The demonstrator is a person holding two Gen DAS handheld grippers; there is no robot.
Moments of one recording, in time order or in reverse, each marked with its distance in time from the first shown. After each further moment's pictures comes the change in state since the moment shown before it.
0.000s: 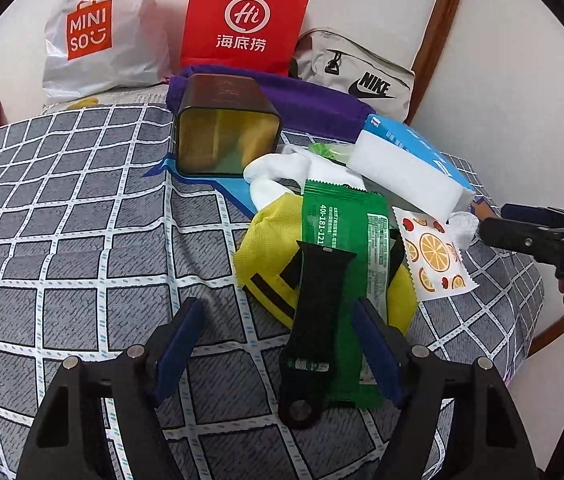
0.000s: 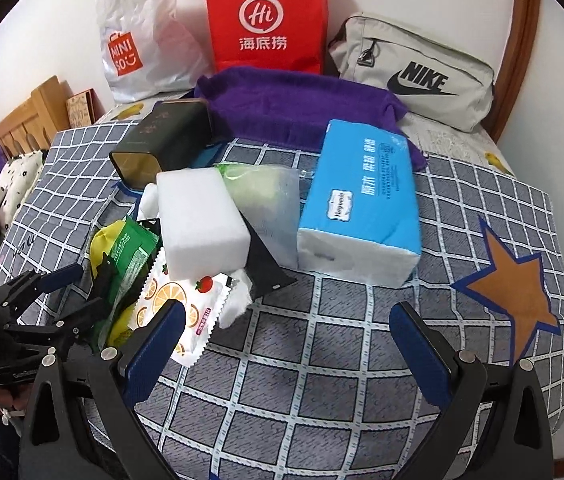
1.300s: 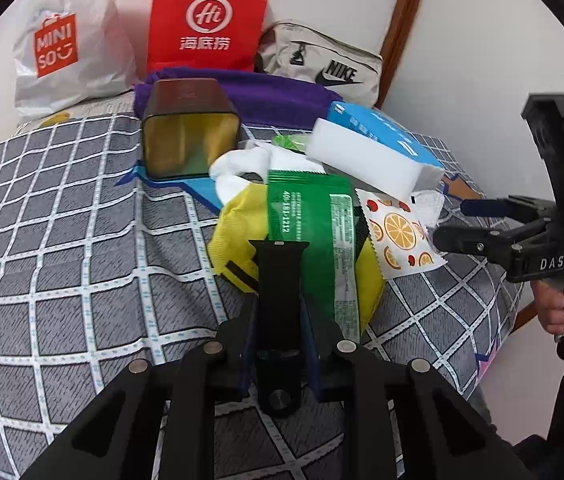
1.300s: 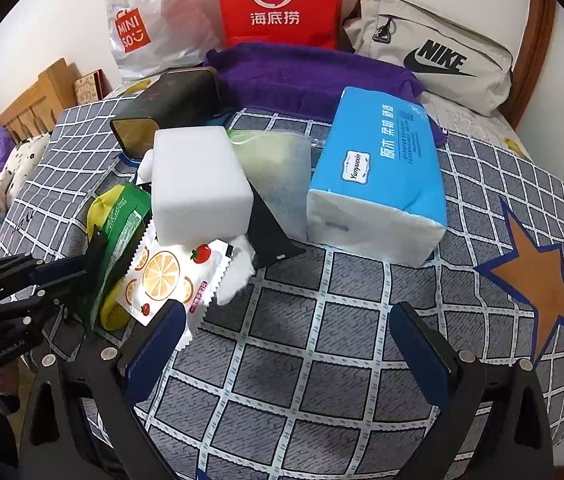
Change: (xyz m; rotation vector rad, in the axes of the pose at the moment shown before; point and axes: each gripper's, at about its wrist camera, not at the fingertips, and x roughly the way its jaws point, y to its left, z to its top) left arm -0.012 -0.009 -0.001 0.076 0.027 -0.067; right arm 0.017 -0.004 -0.013 -0.019 0.055 0.042
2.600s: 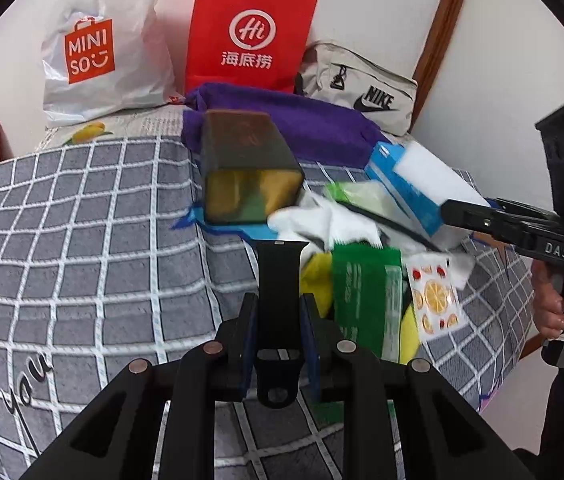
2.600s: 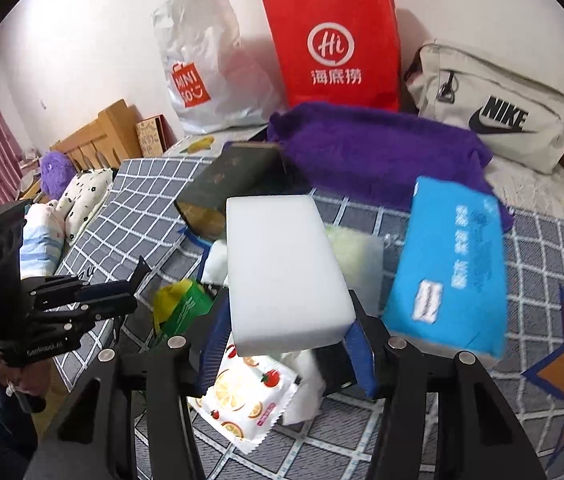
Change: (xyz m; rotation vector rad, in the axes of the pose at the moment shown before) left arm -0.013 0.035 0.048 -0.066 -0.011 0.062; right arm -0.008 0.007 0.057 -0.047 -0.175 0.242
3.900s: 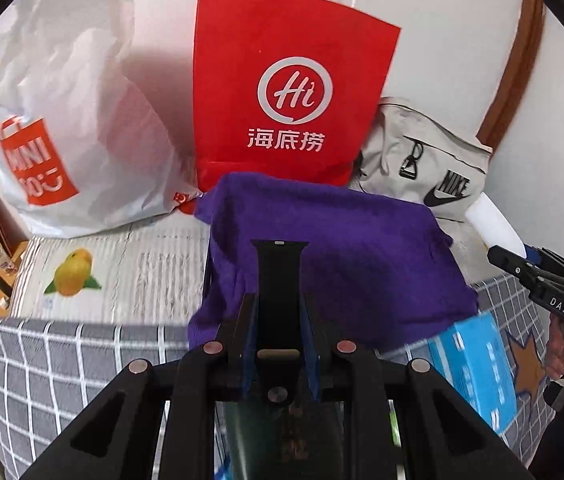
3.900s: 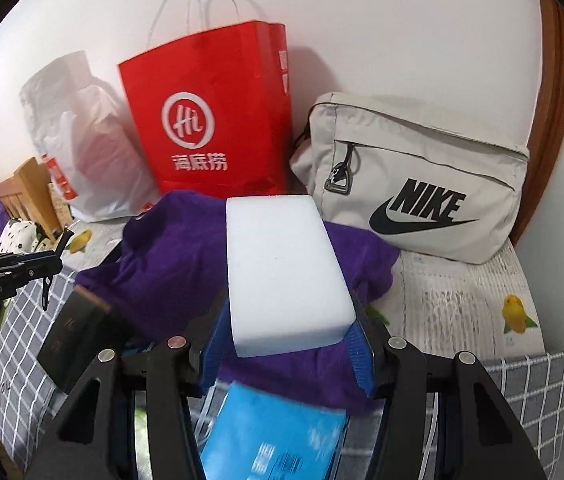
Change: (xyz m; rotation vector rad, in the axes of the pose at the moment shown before) left arm 0.098 0.023 0.217 -0.055 0.016 0.119; right arm 0.048 -0.135 0.152 0.061 -0.066 -0.220
